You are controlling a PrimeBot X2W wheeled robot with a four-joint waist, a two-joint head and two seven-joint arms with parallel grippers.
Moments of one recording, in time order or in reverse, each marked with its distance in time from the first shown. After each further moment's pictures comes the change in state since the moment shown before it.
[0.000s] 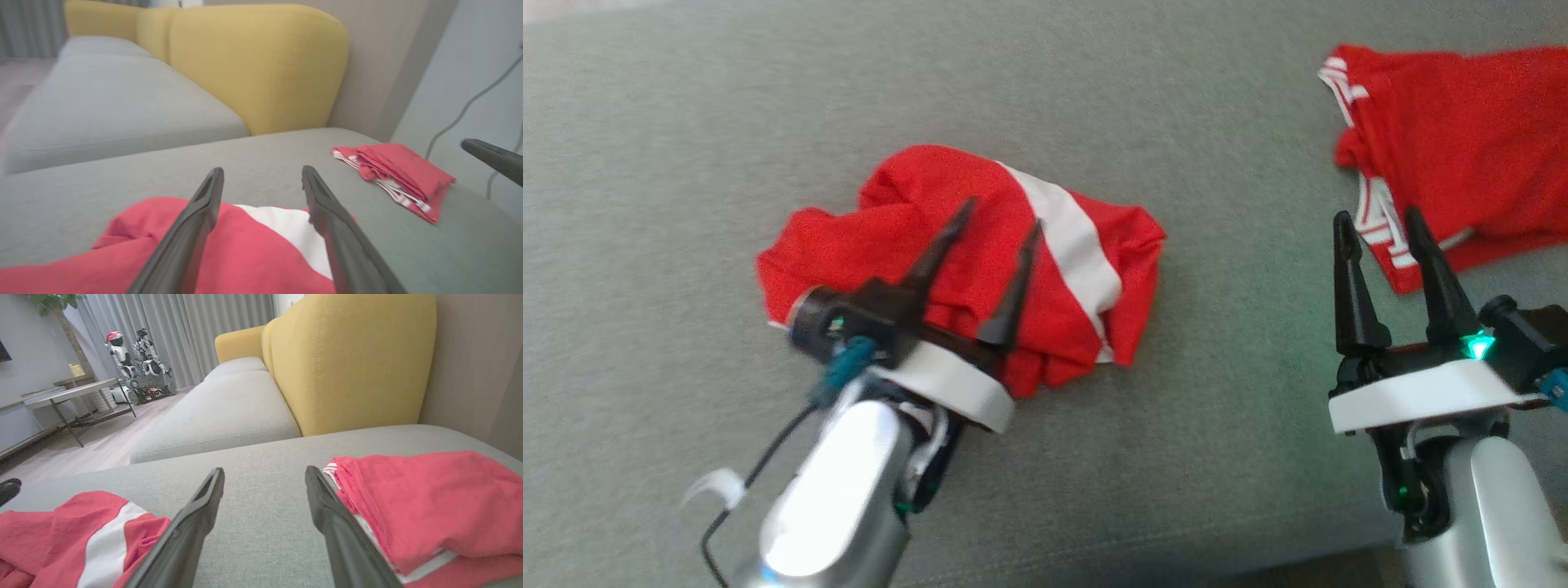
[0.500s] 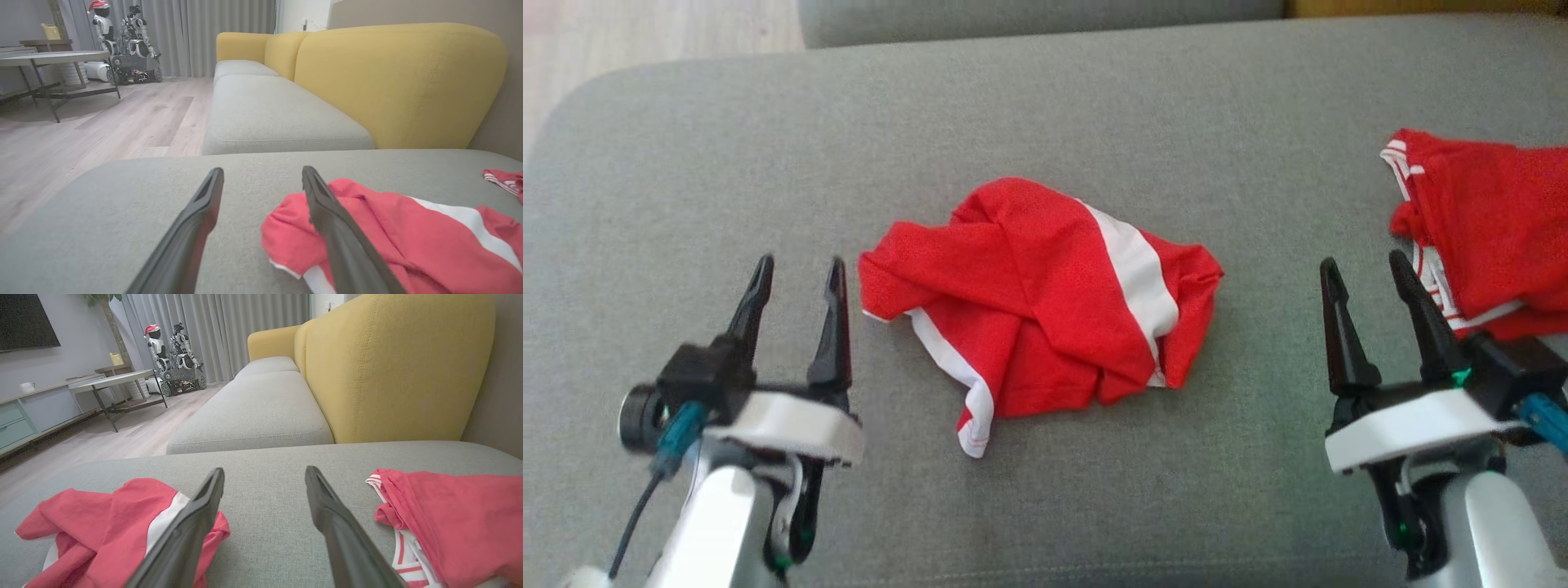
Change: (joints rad) left arm 0.189 0.128 0.245 -0.067 -0.025 0.112 -0.019; right arm 0.068 0.000 0.000 -0.016 -0.053 0.000 0.060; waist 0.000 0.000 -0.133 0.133
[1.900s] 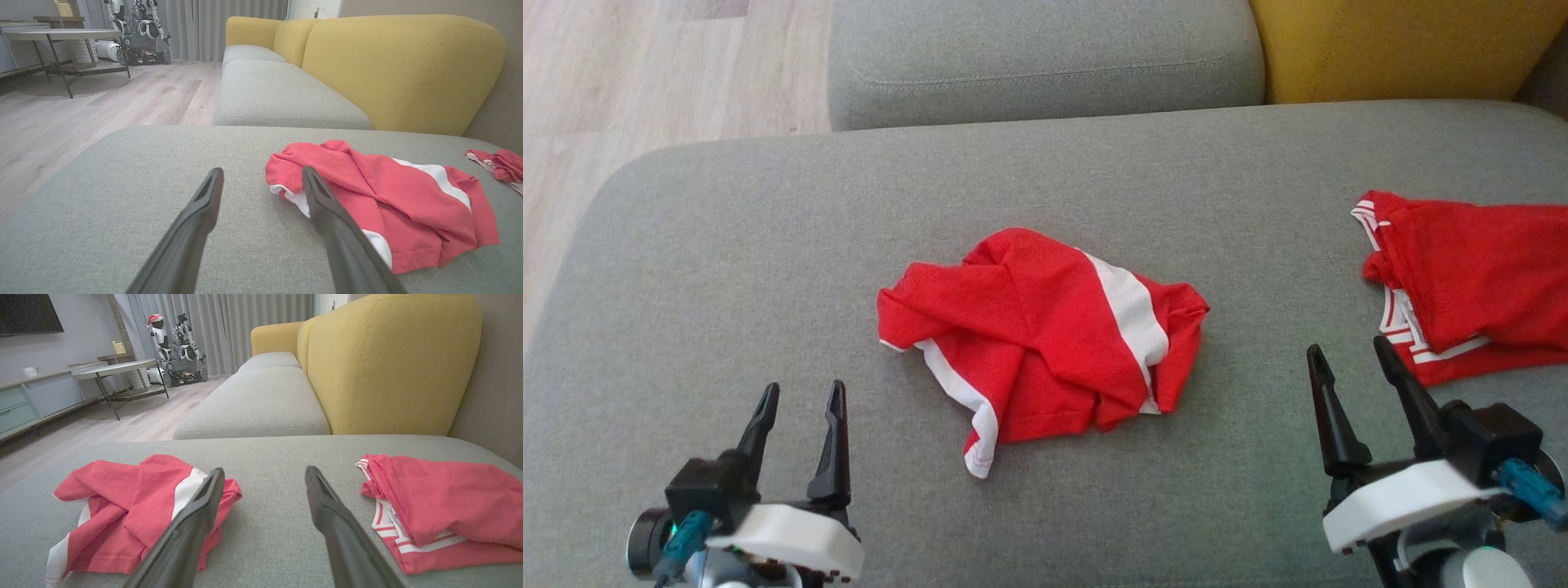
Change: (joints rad) left arm 0.256 0.020 0.007 -0.064 -0.044 0.026 0.012; right arm 0.175 0.001 0.010 -0.065 -0.038 0.000 0.062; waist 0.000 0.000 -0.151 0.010
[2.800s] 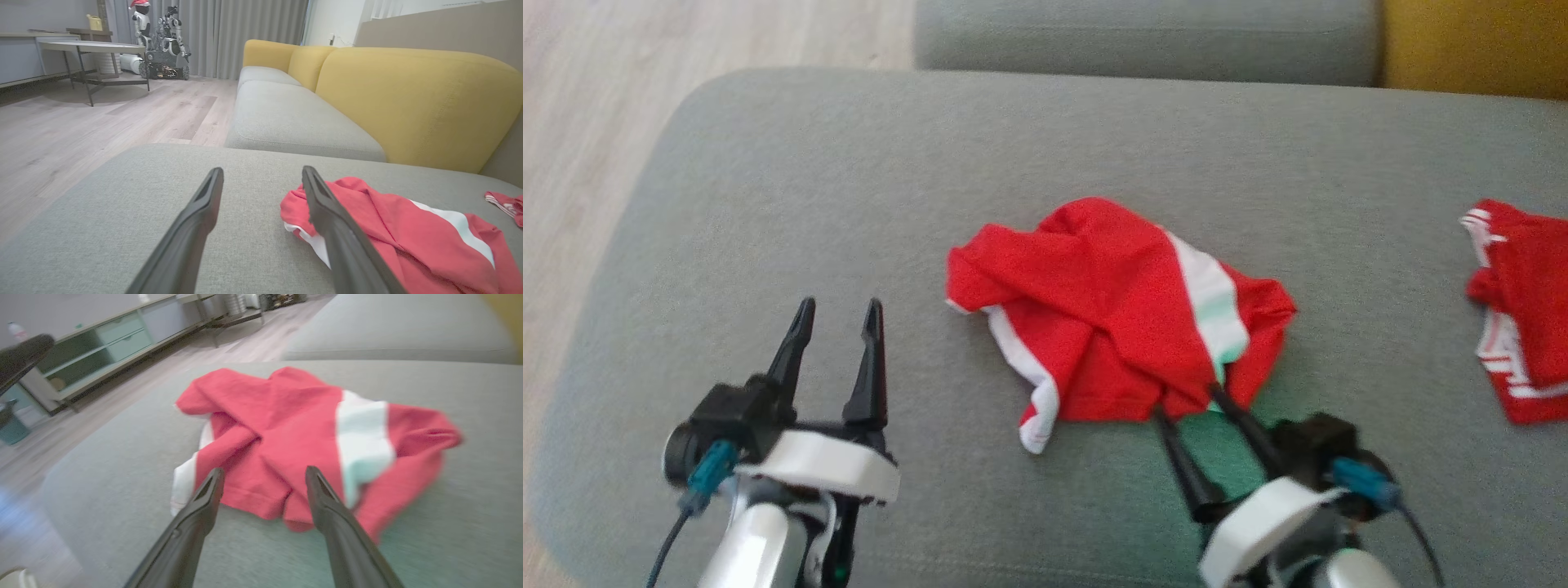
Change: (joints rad) left arm -0.149 -0.047 -0.038 0.008 0.003 -0.021 -0.011; right arm -0.060 0.000 0.272 0.160 0.048 0.000 0.035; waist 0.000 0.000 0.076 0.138
